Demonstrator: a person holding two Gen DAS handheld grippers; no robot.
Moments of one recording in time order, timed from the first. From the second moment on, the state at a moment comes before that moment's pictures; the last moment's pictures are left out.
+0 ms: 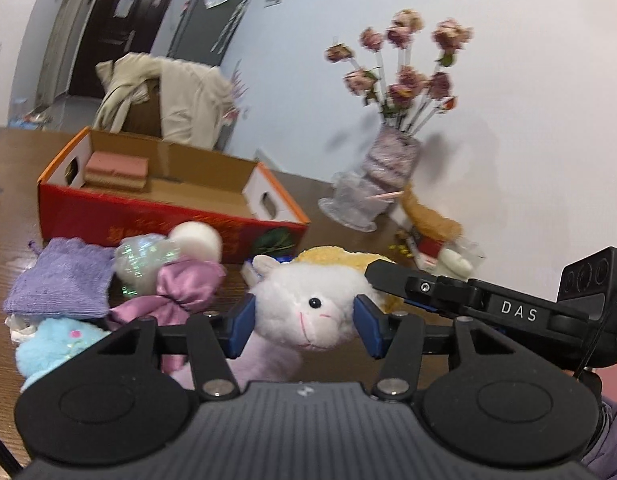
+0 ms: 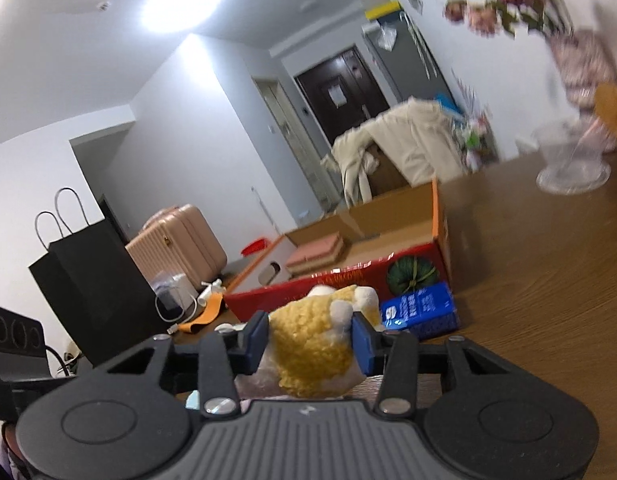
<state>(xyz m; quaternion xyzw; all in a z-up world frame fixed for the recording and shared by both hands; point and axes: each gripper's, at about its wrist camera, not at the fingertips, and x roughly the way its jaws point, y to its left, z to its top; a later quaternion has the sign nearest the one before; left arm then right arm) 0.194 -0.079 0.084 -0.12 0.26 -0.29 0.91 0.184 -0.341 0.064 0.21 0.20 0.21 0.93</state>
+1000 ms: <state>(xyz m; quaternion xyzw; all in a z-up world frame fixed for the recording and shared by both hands) 0.460 -0.104 0.047 -0.10 0.37 -0.32 0.87 0.412 -0.330 0.046 0.10 0.26 0.14 0.95</state>
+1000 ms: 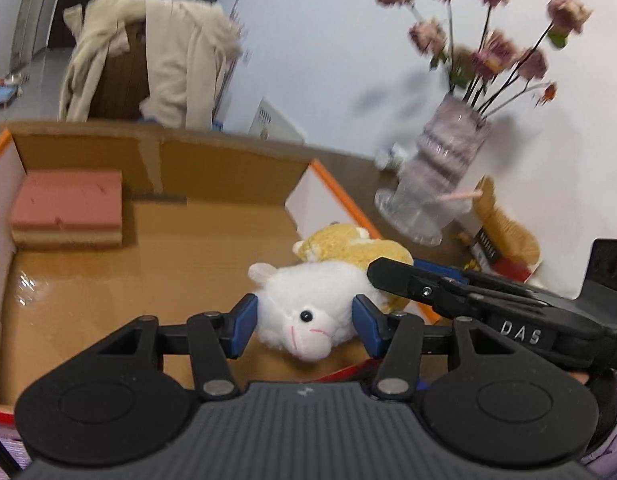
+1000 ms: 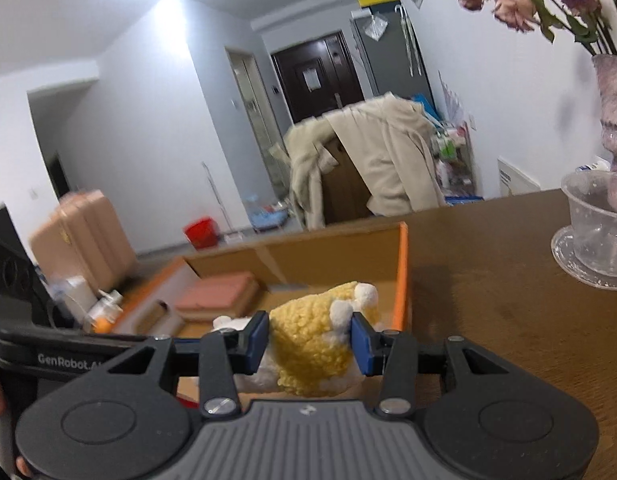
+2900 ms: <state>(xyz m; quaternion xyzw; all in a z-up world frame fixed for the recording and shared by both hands) 0.126 0.018 0.050 -0.10 0.25 -0.19 0.94 0.119 -0.263 0.046 0.03 0.21 0.19 0.96</state>
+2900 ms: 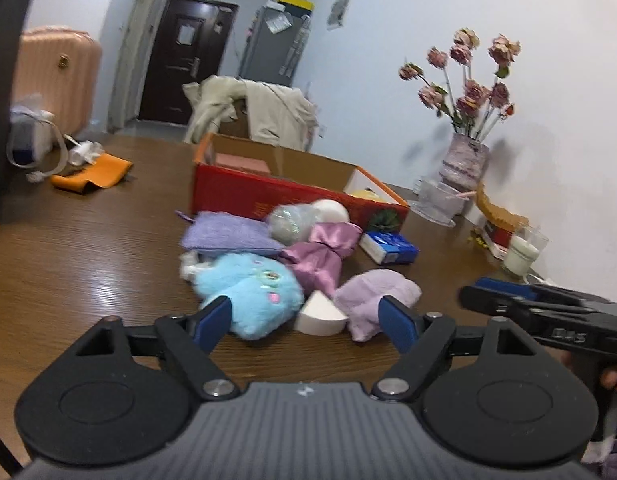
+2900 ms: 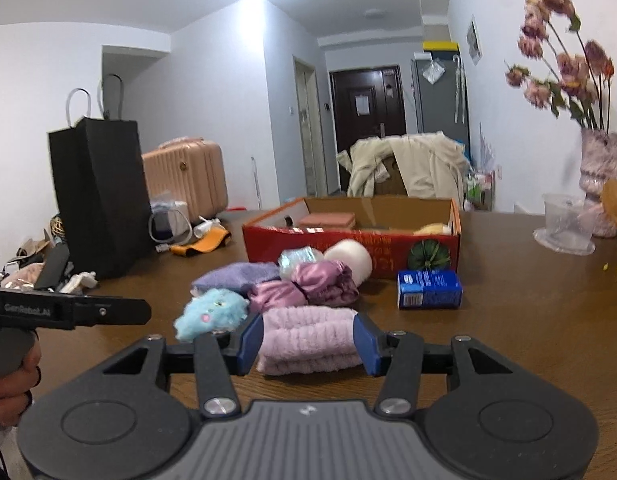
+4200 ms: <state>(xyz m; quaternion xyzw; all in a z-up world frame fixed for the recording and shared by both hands) 0.244 -0.071 0.070 -0.14 0.31 -0.27 0.90 0.226 -0.325 0.038 0.19 0.25 0.22 0.93</state>
